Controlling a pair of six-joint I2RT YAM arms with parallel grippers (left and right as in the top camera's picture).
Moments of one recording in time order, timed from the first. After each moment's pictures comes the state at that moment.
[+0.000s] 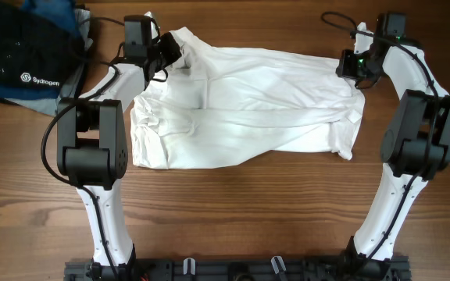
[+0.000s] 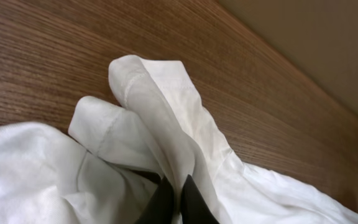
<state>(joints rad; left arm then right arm) -0.10 2.25 1.55 -0.03 0.31 -0.60 -0.18 2.32 1.80 -0.70 -0.31 -0.06</state>
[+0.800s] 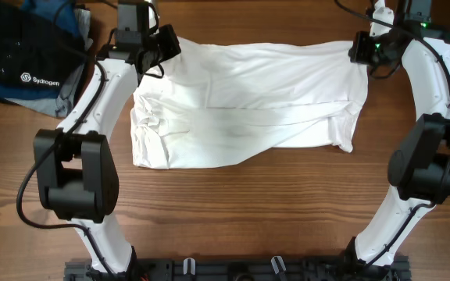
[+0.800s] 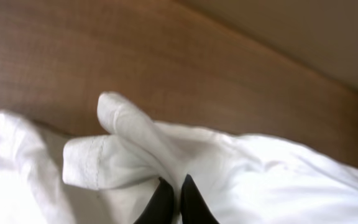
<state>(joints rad) -0.13 1.98 1.55 -0.40 0.23 -0.49 -0.18 2.10 1.81 -0.88 -0.30 -0.05</state>
